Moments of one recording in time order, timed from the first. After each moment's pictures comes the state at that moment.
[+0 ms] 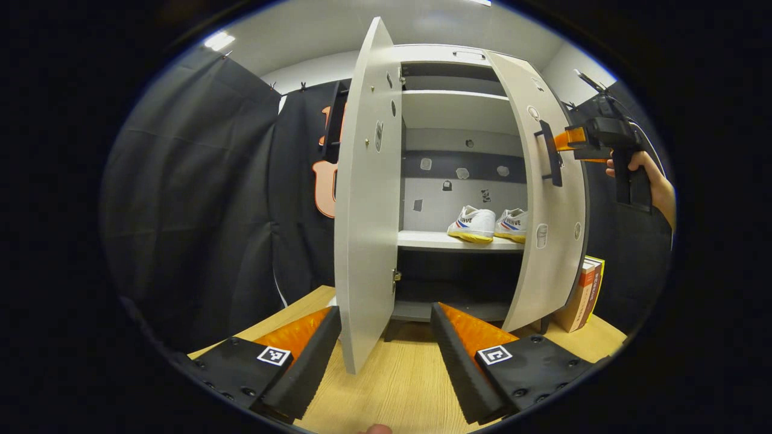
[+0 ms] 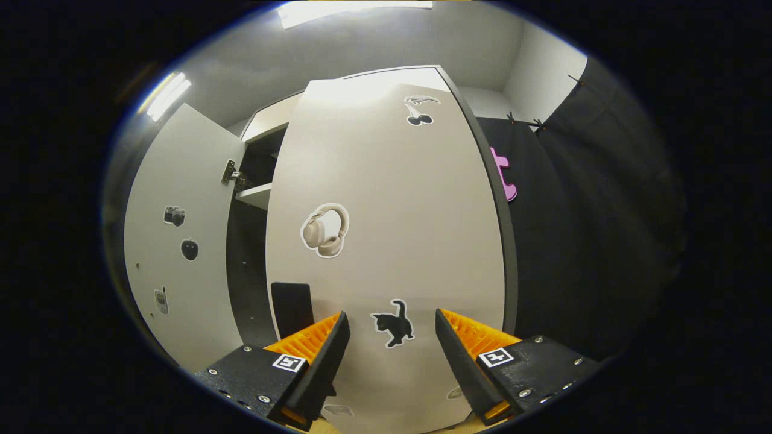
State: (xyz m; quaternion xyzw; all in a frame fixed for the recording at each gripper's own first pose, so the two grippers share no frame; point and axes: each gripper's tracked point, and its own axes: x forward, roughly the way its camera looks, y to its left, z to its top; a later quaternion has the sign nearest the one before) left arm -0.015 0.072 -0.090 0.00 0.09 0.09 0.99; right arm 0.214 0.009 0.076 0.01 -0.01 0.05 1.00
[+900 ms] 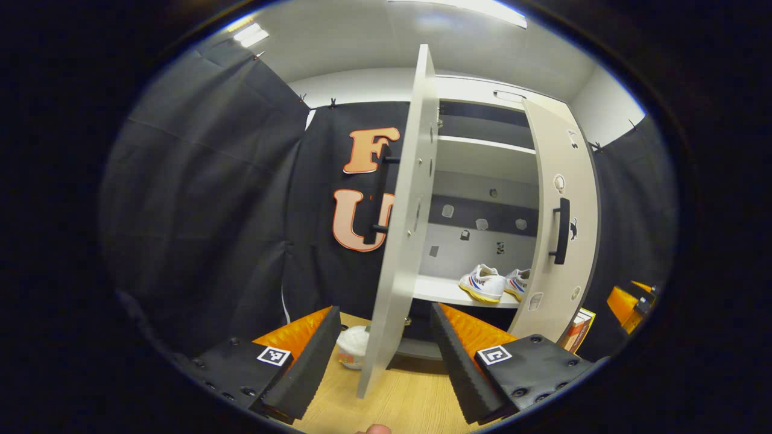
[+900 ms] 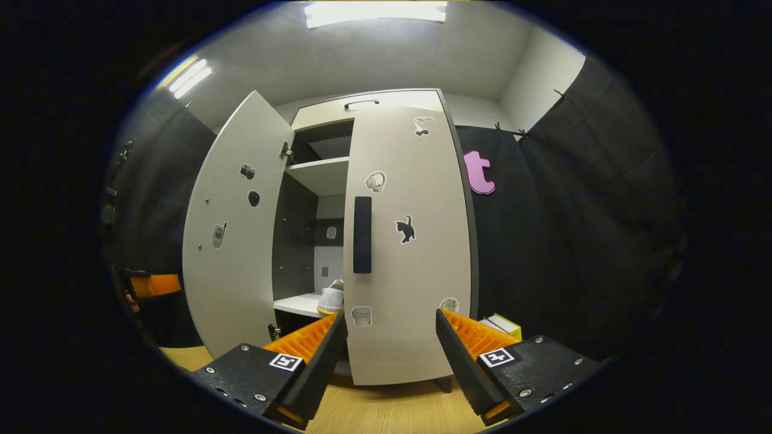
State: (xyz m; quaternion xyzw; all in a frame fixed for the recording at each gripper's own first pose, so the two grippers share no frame) left arm -0.015 0.130 0.025 -0.05 0.03 0.14 0.99; right arm -0.002 0.024 -0.038 0.00 0.00 0.03 1.00
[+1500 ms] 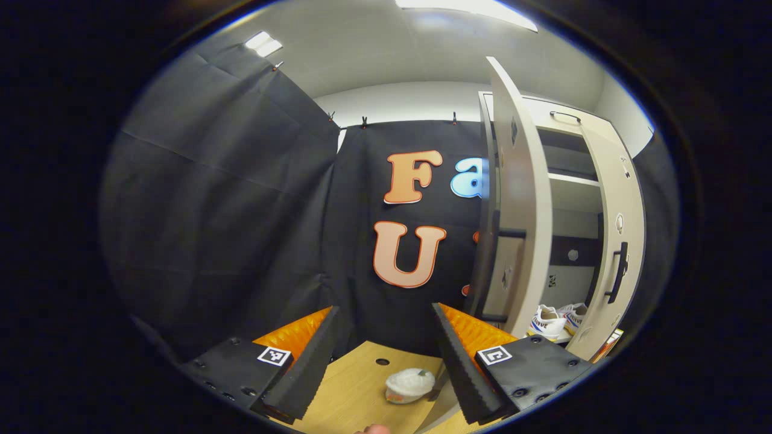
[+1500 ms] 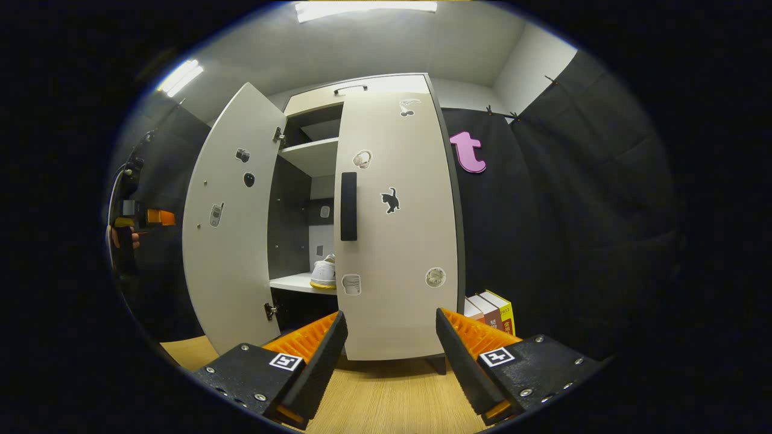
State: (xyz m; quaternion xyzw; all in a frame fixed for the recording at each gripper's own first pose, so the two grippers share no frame) left arm 0.056 0.258 0.097 -0.02 -0.01 0.20 0.98; right arm -0.017 0.001 -0.062 -0.01 0.04 0.02 1.00
